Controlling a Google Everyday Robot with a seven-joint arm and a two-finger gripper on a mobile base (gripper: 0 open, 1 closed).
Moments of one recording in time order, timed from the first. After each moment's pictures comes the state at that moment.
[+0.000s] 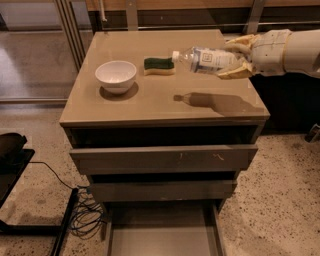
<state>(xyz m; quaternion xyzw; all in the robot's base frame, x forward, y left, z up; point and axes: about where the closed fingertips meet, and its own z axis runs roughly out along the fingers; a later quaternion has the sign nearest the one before) 0.663 -0.194 0.949 -0.59 0.57 0.00 0.57</state>
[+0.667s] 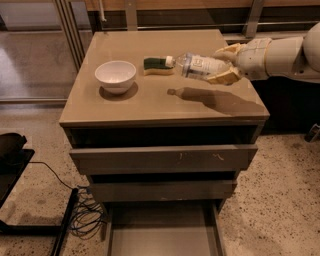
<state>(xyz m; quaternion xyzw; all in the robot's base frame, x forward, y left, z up) 0.690 -0.178 0.915 -0.56 0.62 0.05 0.55</state>
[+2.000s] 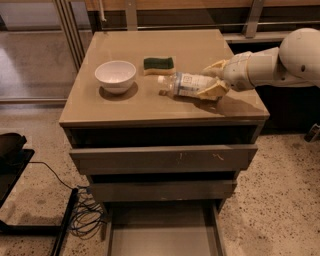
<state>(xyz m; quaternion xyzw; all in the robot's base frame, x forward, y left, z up) 0.689 -0.151 0.861 -0.56 0.67 0.08 0.48</state>
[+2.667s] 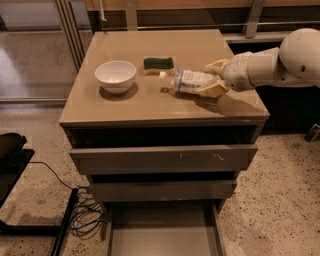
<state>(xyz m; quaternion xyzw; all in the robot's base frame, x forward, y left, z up) 0.689 -0.151 0.861 -0.56 0.67 0.08 0.48</state>
